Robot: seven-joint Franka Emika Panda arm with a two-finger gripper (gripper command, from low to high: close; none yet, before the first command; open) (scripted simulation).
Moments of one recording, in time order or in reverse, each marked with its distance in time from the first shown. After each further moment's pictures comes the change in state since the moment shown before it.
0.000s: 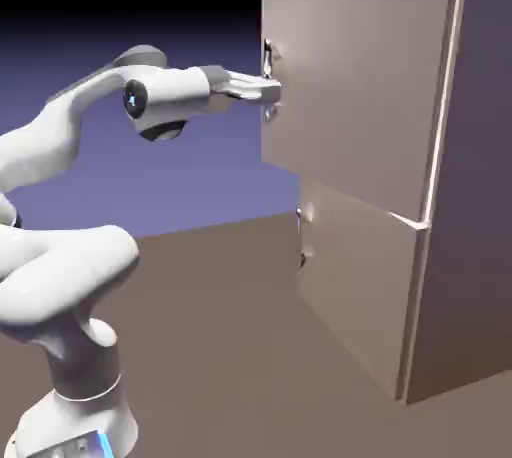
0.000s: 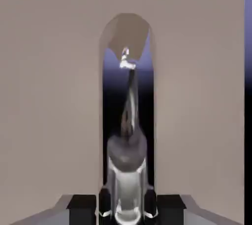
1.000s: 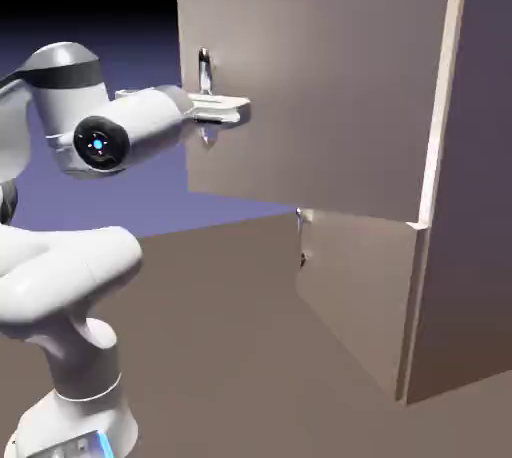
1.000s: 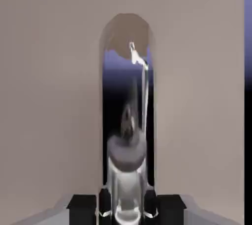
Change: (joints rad) arm -0.158 0.087 -0.877 -0.299 -0.542 -1.027 -0.348
